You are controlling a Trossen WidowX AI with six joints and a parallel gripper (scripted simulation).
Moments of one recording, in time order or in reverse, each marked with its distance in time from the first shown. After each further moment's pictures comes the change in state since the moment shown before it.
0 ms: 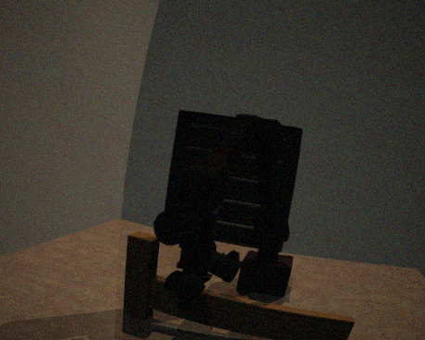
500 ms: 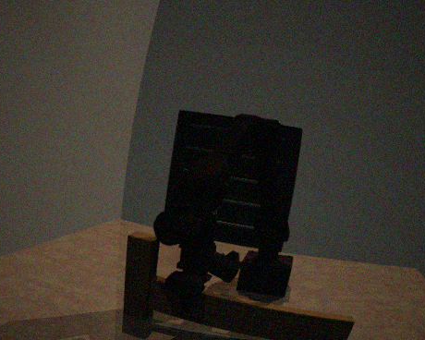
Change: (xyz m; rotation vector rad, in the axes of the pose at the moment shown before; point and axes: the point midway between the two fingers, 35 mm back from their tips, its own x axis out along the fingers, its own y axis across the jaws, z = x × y) arm 0.001 0.000 0.000 -0.001 -0.001 -0.003
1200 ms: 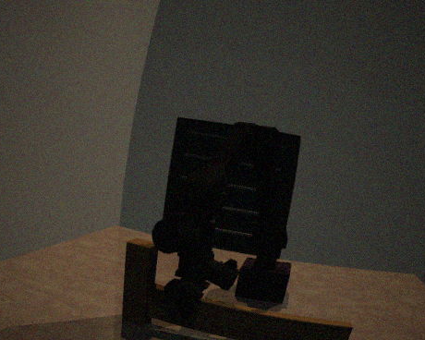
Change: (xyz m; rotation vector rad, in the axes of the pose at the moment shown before) arm 0.003 0.000 0.000 -0.002 -0.001 -0.002
